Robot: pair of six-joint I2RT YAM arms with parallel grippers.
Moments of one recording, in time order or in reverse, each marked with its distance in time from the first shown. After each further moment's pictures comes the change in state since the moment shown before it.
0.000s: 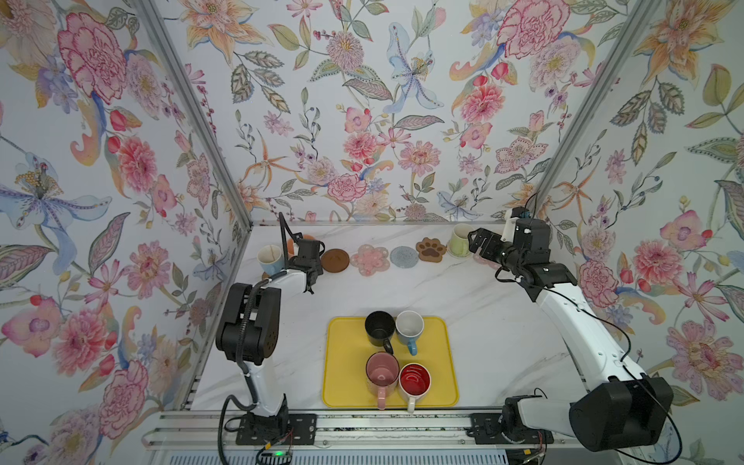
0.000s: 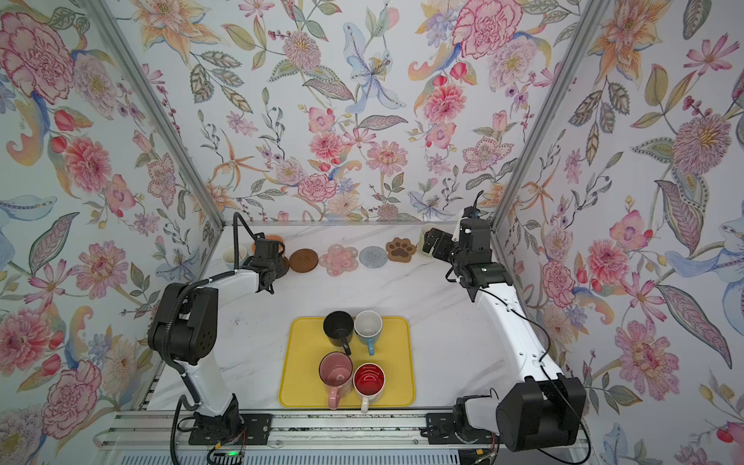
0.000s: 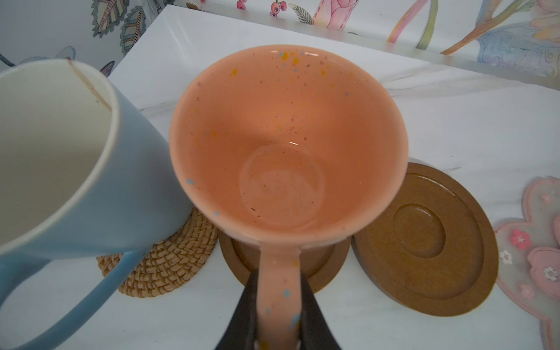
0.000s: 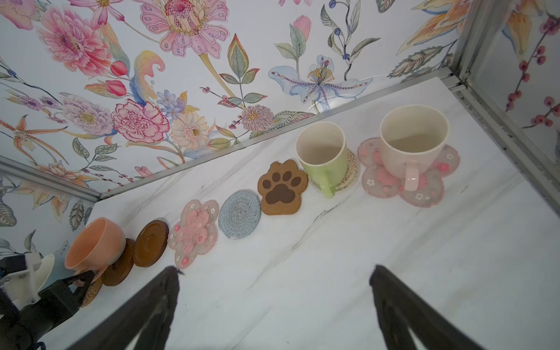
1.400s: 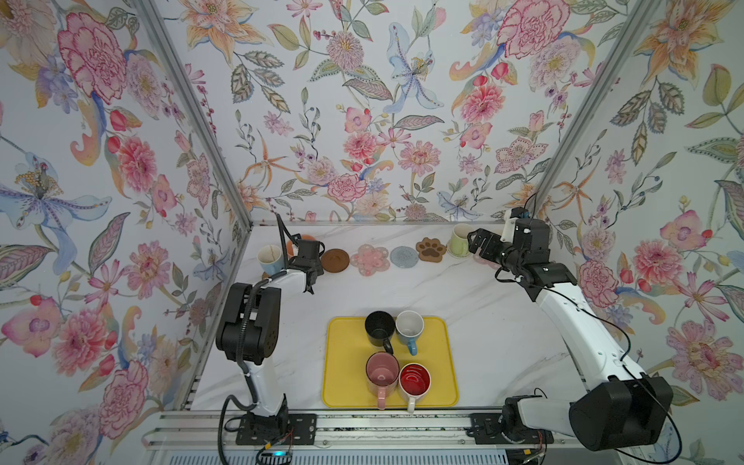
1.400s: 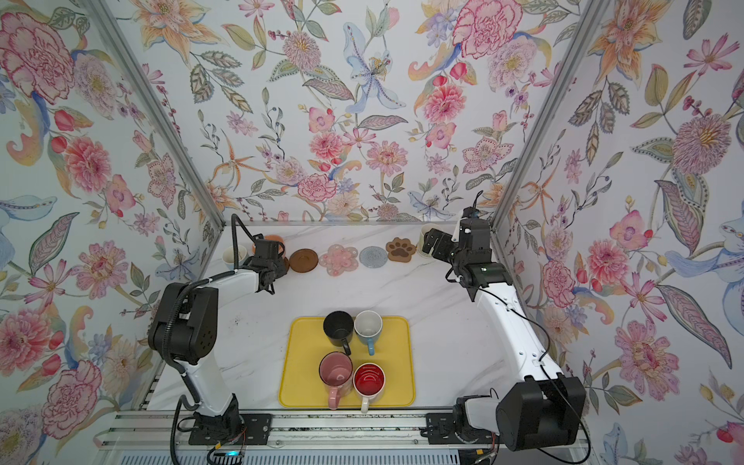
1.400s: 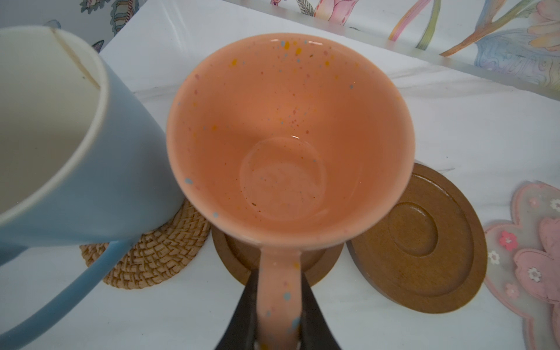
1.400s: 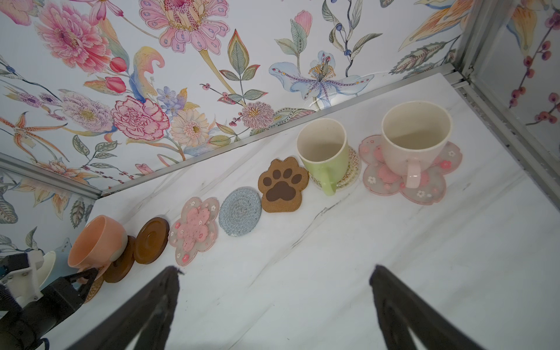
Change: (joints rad) left arm 0.002 0.003 0.000 -0.018 0.026 -0.061; right arm 0.000 0.002 0.002 -0.007 -0.007 0.000
